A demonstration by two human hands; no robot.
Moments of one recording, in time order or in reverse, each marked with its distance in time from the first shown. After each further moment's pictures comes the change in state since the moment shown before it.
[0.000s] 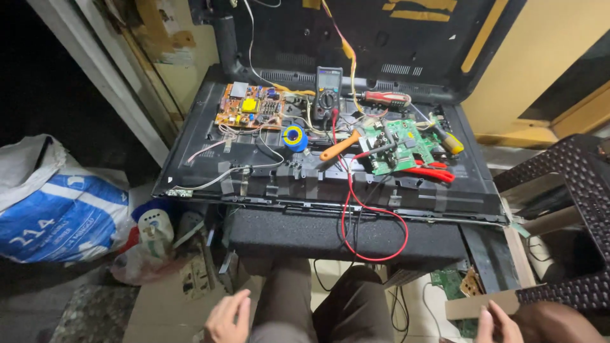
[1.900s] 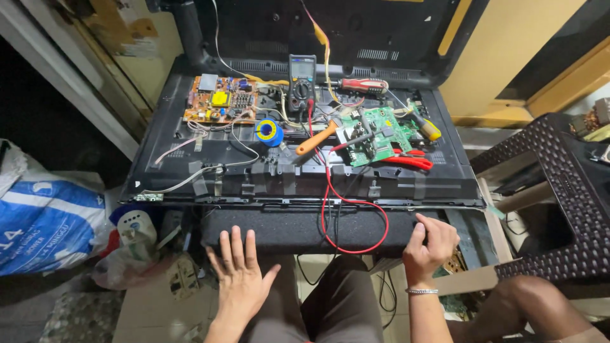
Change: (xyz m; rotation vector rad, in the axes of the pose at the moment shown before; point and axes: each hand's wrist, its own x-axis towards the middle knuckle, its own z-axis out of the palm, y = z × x) left_hand 0.097 0.092 0.033 0.365 -0.242 0.344; right_hand 0.058 -0.198 0.096 -0.032 0.165 -0.538
